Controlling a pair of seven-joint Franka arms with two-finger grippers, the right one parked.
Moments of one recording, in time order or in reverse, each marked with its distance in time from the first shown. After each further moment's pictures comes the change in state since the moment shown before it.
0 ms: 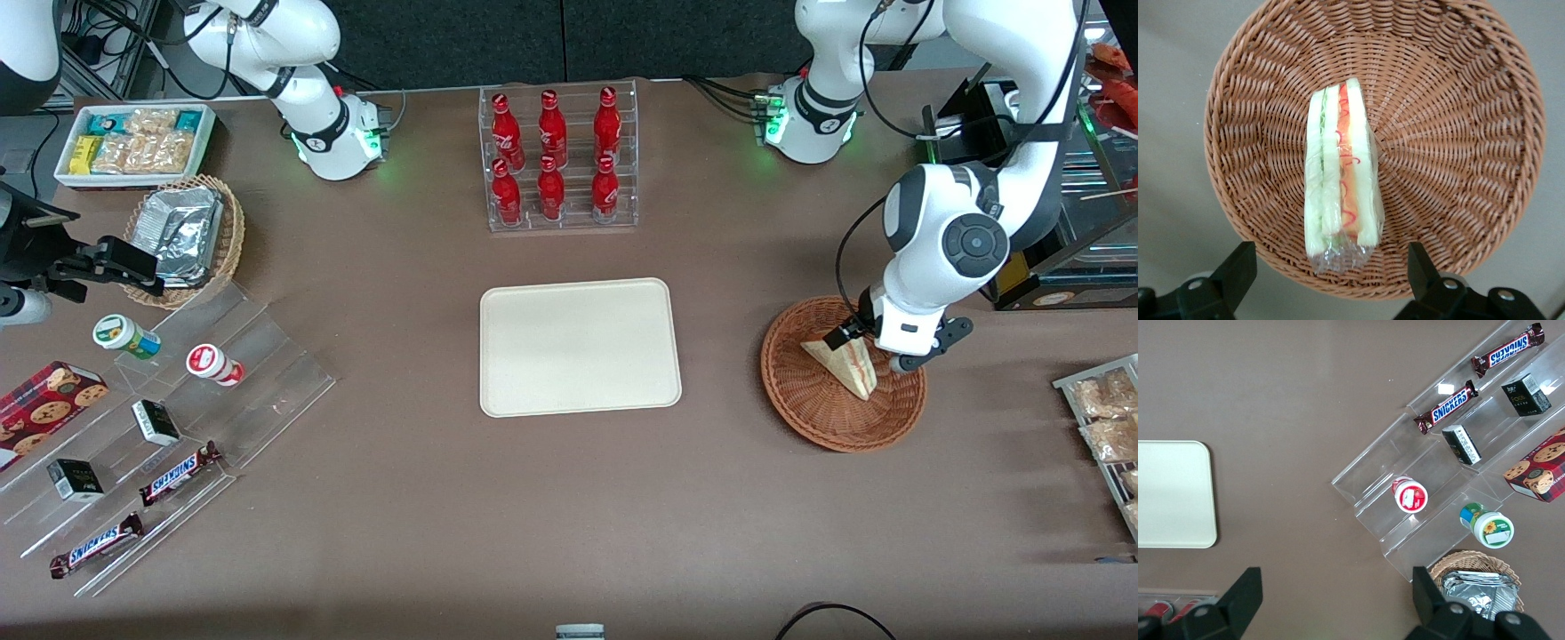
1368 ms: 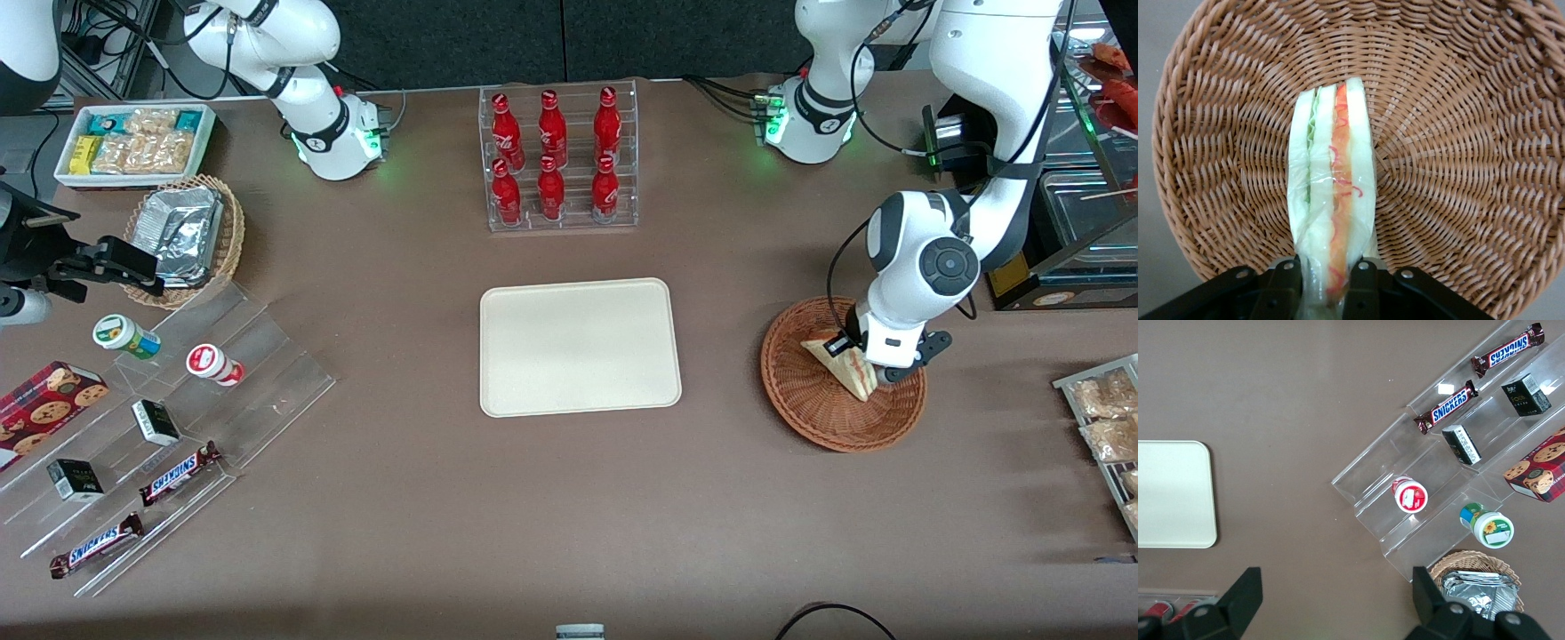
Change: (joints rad) arm 0.005 0.088 0.006 -0.030 0.000 0.145 -0.010
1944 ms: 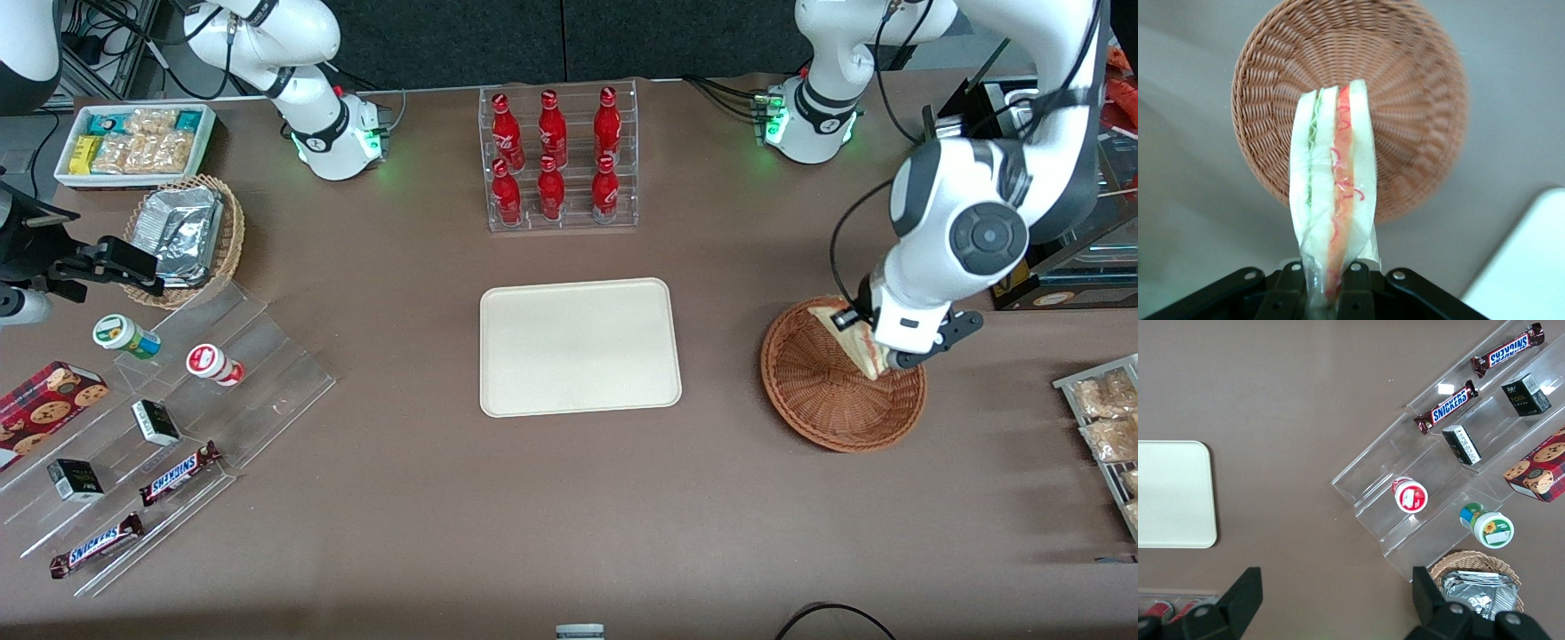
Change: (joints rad) arm -0.089 -0.125 -0.050 0.358 0.003 -0.606 -0.004
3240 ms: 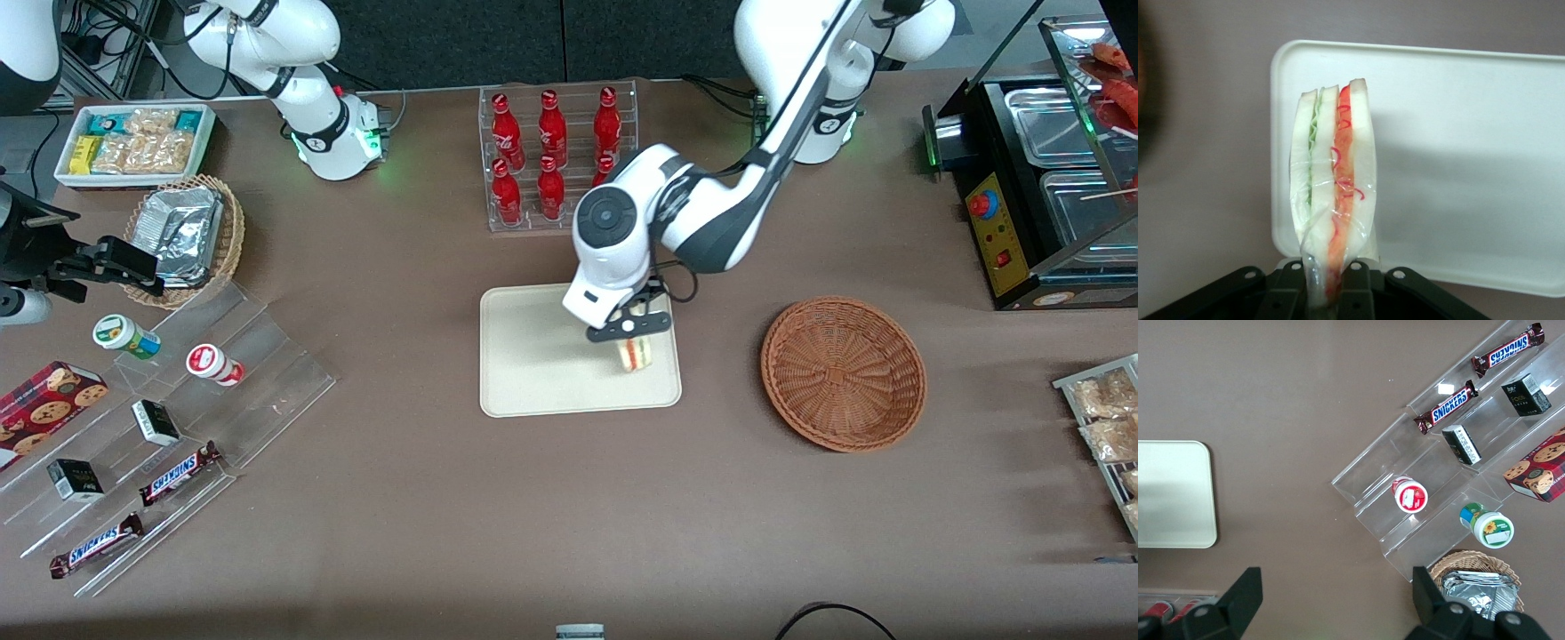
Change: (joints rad) arm -0.519 0.425 -0.014 0.322 -0.014 0.143 -0.204
